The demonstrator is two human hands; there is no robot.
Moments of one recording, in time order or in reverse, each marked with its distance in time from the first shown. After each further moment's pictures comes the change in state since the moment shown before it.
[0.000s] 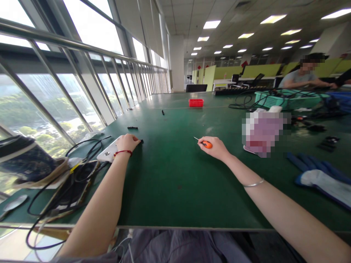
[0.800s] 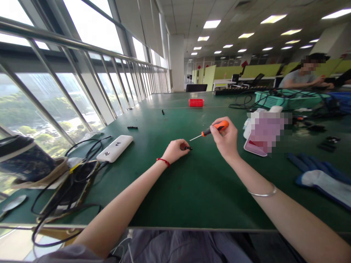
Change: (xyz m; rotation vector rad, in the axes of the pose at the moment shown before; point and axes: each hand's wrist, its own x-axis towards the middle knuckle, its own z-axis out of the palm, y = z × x) left_hand -0.068 0.139 0.043 -0.767 -0.182 0.694; right_hand 0.005 -0.055 -0.036 0.327 0.605 0.015
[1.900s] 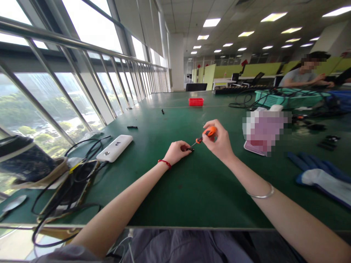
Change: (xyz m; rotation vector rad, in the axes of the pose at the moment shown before) left_hand -0.006 0.007 0.008 -0.066 0.018 -0.058; right_hand -0.010 -0.009 0.005 -0.047 -0.204 0.035
